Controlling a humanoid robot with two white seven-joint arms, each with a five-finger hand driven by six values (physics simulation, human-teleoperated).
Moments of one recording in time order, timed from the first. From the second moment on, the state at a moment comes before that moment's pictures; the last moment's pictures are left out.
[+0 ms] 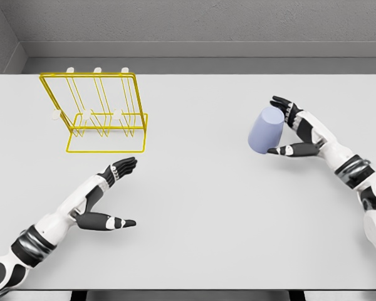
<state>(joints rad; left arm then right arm) -0.23 0.95 -1.07 -1.75 0.50 -0.61 0.23 -0.33 -0.43 0.20 -1.08 -0.42 -0.34 0.61</state>
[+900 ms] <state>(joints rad) -0.25 0.98 -1.07 -1.76 0.56 -0.61 0.23 -0.35 -0.39 0.20 -1.03 -0.40 -0.33 0.61</state>
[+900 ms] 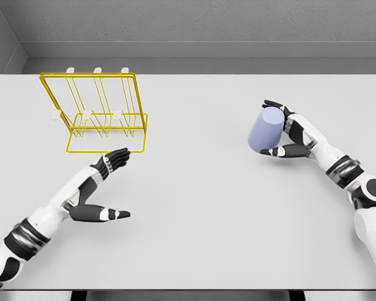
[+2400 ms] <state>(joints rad) -0.27 0.96 -0.99 -1.76 0.46 -0.61 0.23 -0.37 -0.44 0.28 -1.20 -0.42 -0.33 0.61</state>
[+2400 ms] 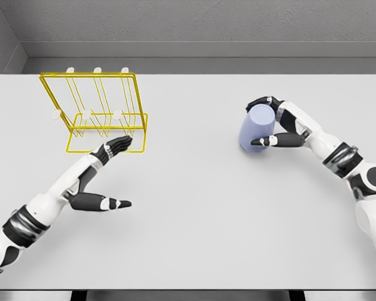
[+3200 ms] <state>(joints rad) -0.19 0.98 -0.89 -1.76 0.23 -0.61 0.22 -0.41 -0.45 0.46 -1.35 -0.43 -0.33 0.61</state>
